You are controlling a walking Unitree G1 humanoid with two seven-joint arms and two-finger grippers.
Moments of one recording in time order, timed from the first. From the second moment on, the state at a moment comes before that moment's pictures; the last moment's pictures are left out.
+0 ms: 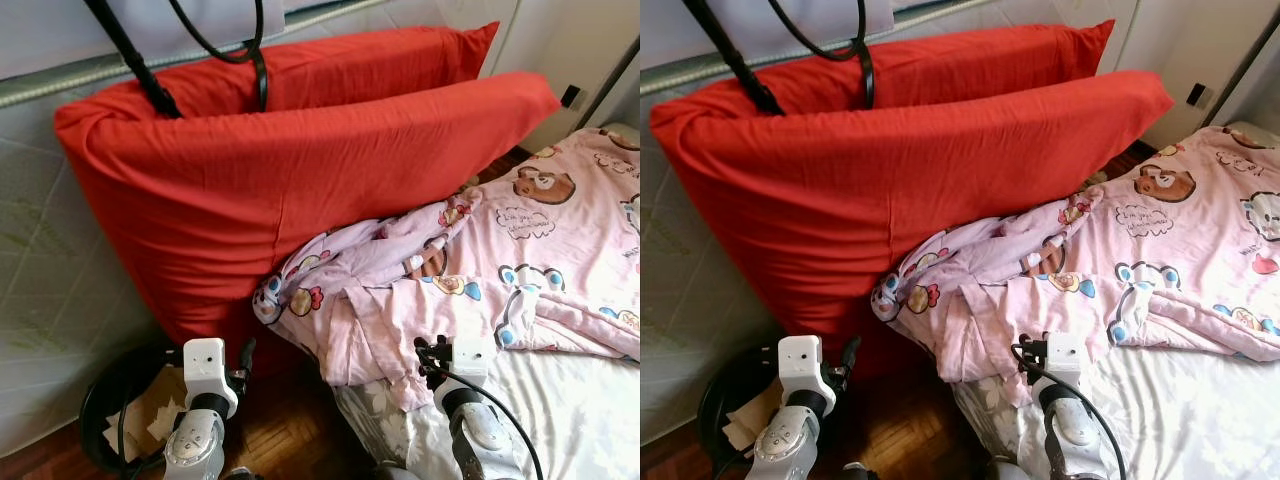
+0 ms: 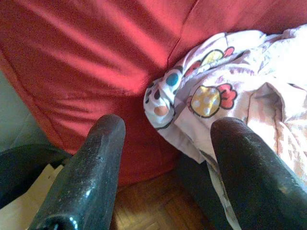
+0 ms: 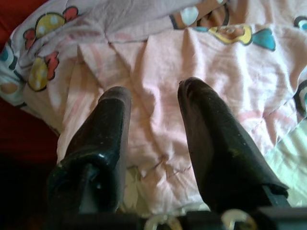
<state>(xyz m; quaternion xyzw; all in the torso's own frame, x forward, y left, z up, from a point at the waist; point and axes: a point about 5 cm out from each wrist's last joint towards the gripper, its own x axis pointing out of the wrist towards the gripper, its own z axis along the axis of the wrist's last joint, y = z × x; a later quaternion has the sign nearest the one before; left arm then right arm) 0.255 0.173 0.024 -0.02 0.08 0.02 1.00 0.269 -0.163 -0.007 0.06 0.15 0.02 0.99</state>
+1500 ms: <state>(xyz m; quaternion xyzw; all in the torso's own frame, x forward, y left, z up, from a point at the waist) 0.257 0.176 0.027 -0.04 0.07 0.02 1.00 0.283 -0.145 -0.008 0.07 0.20 0.05 0.98</state>
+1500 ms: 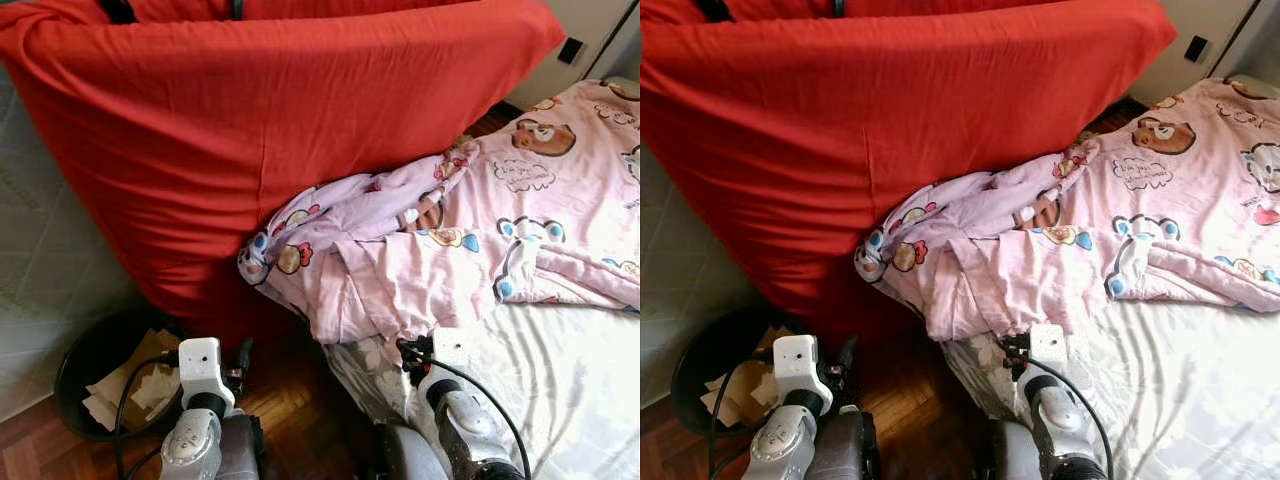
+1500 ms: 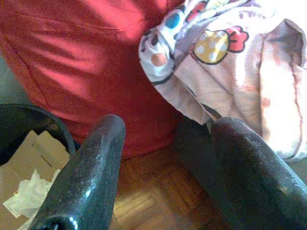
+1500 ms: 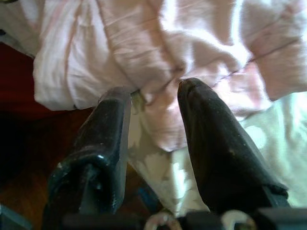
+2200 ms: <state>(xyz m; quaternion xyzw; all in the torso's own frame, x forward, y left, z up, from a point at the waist) 0.251 0.171 0.045 -0.03 0.04 0.01 1.00 0.320 -0.135 0.023 0.06 0.19 0.04 0.98</state>
